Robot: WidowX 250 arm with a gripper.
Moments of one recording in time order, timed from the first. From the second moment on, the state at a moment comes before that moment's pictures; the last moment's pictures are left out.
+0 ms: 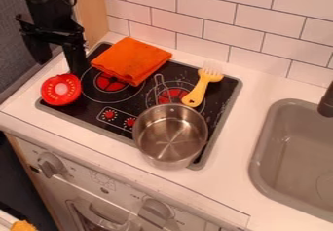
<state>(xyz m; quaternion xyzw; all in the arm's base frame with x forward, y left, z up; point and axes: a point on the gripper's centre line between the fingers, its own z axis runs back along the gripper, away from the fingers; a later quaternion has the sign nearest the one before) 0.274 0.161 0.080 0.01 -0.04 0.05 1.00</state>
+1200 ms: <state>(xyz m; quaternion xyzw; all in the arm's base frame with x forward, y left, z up) 0.386 0.003 0.029 0.00 -0.01 -0.04 1.00</state>
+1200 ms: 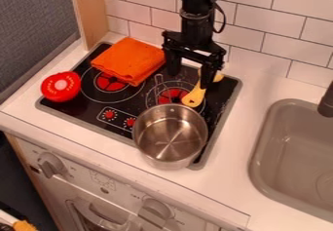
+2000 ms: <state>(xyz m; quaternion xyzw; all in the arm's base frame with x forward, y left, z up) 0.391 -0.001 0.010 -0.01 0.00 -0.01 1.00</state>
